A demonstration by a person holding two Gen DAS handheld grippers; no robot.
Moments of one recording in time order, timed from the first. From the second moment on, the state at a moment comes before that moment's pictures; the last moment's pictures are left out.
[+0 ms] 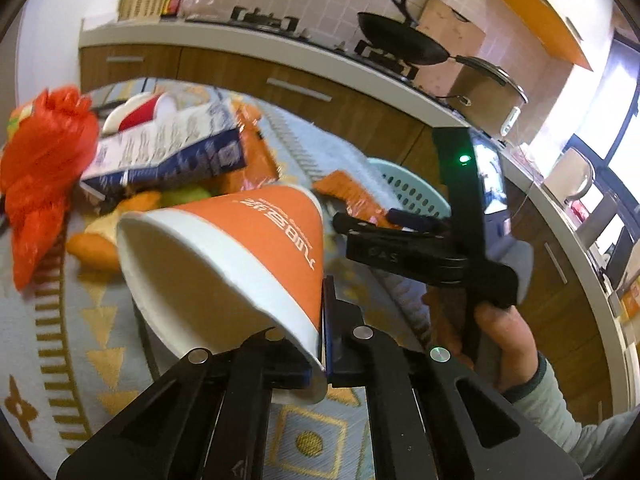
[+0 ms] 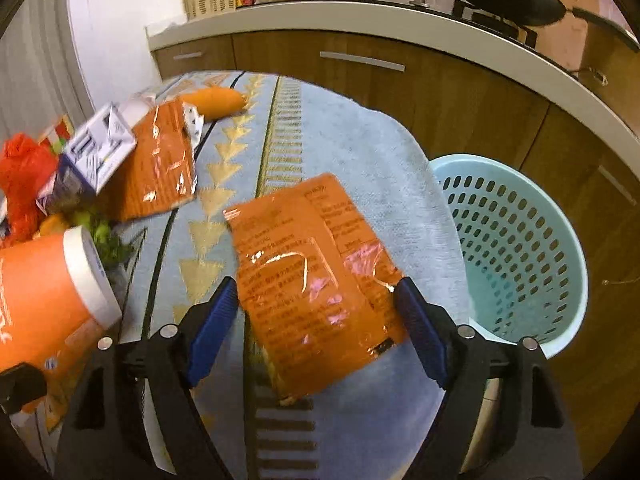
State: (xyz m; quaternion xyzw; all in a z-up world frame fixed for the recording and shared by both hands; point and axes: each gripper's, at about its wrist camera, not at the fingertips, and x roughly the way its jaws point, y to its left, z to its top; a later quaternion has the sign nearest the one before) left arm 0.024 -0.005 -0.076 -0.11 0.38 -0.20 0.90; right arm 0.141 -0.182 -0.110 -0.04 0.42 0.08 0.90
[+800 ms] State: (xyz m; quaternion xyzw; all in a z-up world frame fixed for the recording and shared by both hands) left arm 0.121 -0.123 -0.005 -0.04 0.34 -0.28 0.90; right arm 0.152 -0.334 -0.049 0.09 0.36 0.00 0.93
